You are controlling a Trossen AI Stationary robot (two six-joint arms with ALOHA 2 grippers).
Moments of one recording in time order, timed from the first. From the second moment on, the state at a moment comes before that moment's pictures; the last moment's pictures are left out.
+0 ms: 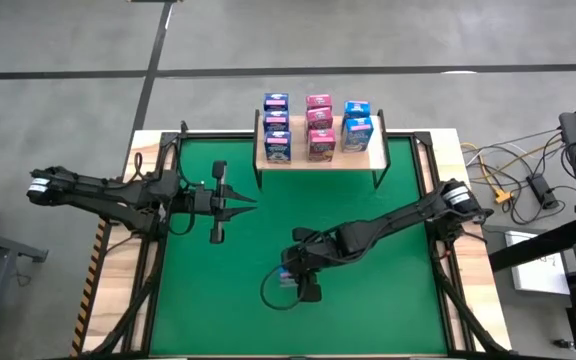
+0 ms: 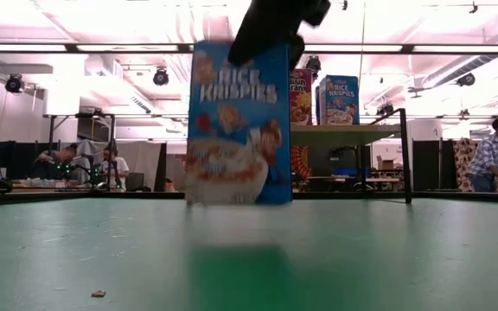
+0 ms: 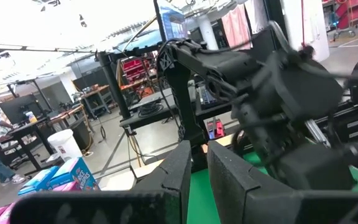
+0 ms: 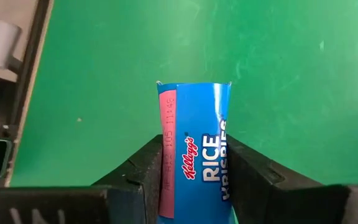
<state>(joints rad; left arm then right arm) -0.11 0.93 0.72 0.30 -0.04 0.36 0.31 1.91 1.57 -0.58 0.03 0.24</state>
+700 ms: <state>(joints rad) -0.11 0.93 0.72 0.30 -0.04 0.36 0.06 1.43 1.58 -1.09 0.03 -0.07</state>
